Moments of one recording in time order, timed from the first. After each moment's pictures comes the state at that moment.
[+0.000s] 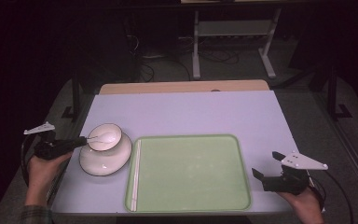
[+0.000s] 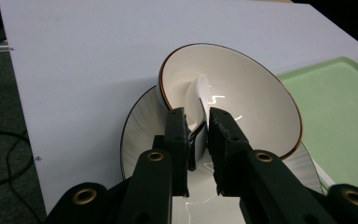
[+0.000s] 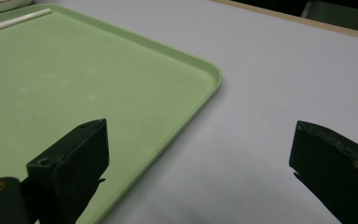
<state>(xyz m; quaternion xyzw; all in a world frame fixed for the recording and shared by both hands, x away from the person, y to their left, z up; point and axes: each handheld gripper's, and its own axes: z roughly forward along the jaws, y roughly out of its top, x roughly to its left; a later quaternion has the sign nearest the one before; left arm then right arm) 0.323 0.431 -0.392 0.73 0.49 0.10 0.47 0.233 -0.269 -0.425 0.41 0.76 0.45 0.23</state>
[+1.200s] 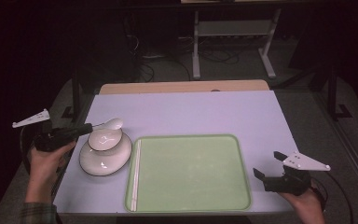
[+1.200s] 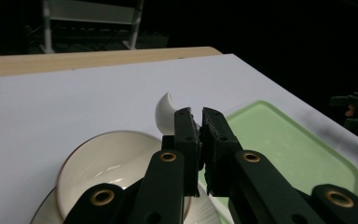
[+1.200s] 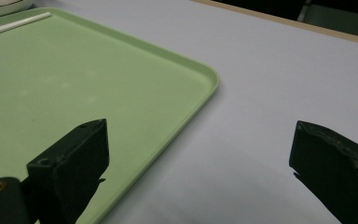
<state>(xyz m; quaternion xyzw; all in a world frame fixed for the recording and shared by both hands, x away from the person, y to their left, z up) 0.316 0.388 -0.333 0.71 0.39 0.09 0.57 0.230 -0.271 -0.422 0.41 0.76 0.45 0.24</state>
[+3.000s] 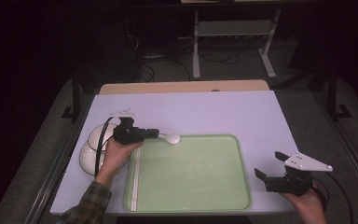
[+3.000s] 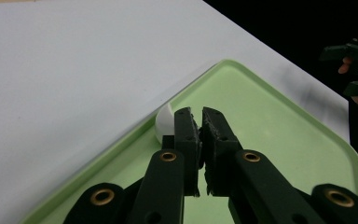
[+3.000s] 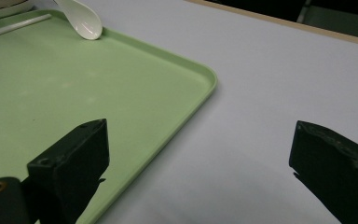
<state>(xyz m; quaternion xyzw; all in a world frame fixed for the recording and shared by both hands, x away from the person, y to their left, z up) 0.376 0.226 -0.395 0.79 0.35 -0.01 0.51 0.229 -0.275 -0.422 0.41 0.76 0.45 0.24</state>
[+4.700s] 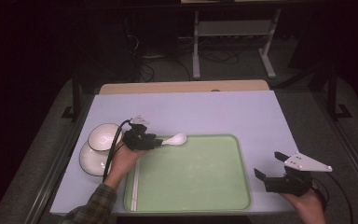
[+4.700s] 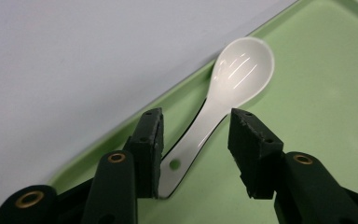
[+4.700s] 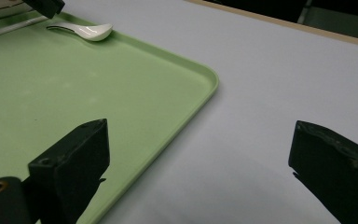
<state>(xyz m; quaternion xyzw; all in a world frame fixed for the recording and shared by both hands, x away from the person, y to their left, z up) 0.378 0.194 -0.419 0.84 0.38 0.07 0.38 0.228 -0.273 -0.421 0.40 0.76 0.45 0.24</state>
